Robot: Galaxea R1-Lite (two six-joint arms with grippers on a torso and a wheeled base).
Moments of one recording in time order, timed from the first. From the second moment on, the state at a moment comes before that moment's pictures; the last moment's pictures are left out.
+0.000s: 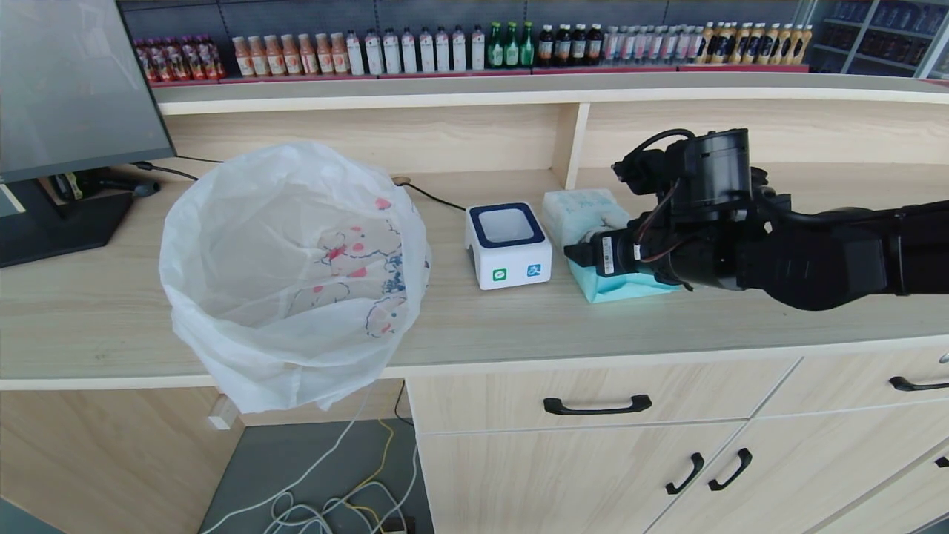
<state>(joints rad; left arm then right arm) 0.00 0.00 0.00 0.00 0.00 0.00 0.45 1.91 -1.40 -0.14 -0.23 0.01</state>
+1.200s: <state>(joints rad) 0.00 0.00 0.00 0.00 0.00 0.00 0.45 1.94 -1.40 -0.15 -0.24 0.06</state>
